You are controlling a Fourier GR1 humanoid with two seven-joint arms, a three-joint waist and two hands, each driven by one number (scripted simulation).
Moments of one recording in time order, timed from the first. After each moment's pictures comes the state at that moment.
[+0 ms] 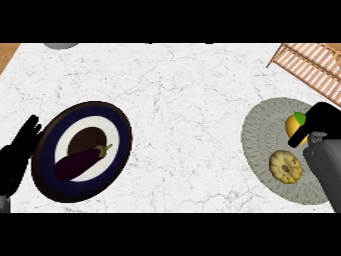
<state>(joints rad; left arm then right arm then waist) 0.02 0.36 0.10 -1.41 0.15 -0.01 0.08 -0.45 -0.42 0.13 -1.02 0.94 0.03 0.94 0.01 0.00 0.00</state>
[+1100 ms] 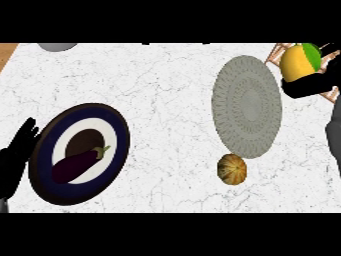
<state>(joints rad) 0.04 0.35 0.13 -1.41 0.14 -0.03 0.08 -0.62 -0.37 -0.02 -1.62 0.80 0.10 0.97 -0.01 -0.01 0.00</state>
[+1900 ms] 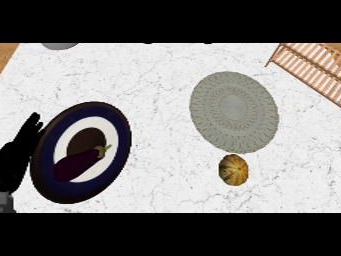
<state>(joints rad) 0.00 0.33 0.14 -1.41 0.11 -0.04 0.10 -0.81 -0.55 -0.16 -1.80 0.81 0.25 1.04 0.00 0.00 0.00</state>
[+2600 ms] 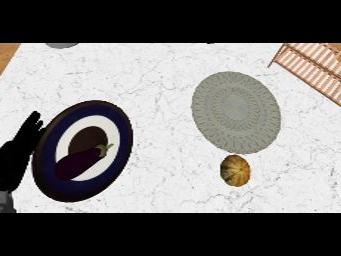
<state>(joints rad) -0.01 0.32 0.15 -1.42 0.10 -0.05 0.11 -1.01 -0.71 -0.20 -1.41 0.89 0.32 0.93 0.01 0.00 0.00</state>
